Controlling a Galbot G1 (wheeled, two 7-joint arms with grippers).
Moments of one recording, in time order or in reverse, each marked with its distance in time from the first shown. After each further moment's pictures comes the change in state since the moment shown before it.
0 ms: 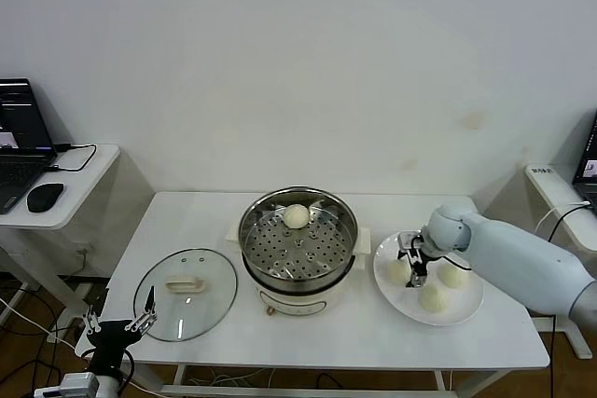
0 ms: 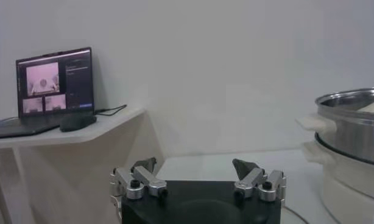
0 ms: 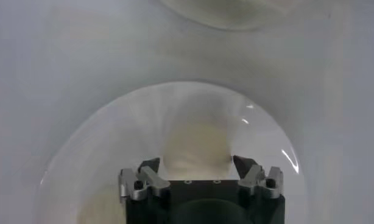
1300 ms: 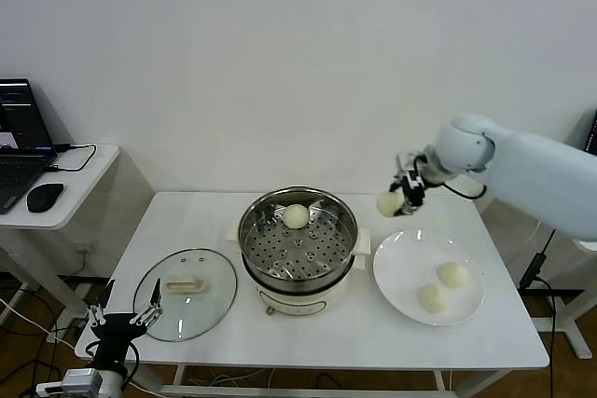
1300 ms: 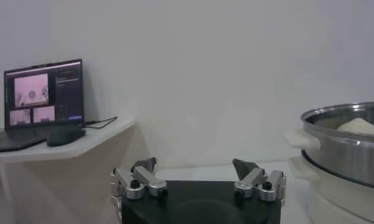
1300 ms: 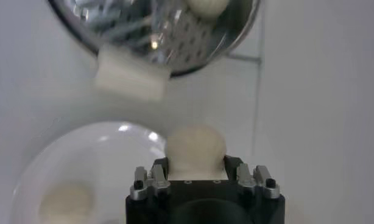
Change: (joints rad) left arm -0.003 0.016 0.014 -0.042 0.000 0.002 0.000; right arm 0.621 0.026 -0.330 0.220 0.403 -0.160 0.014
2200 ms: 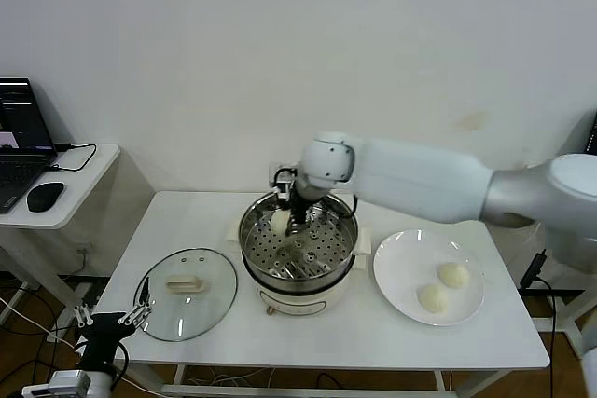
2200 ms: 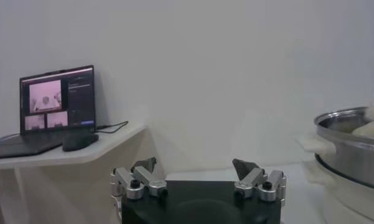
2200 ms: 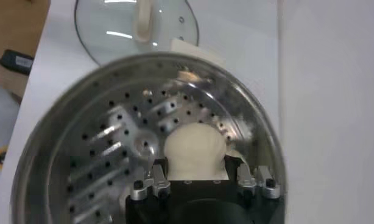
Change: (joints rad) left arm 0.014 -0.009 -0.050 -0.015 -0.001 -0.002 0.008; right arm -0.135 0.457 -0.025 -0.149 0.258 -0.238 0.224
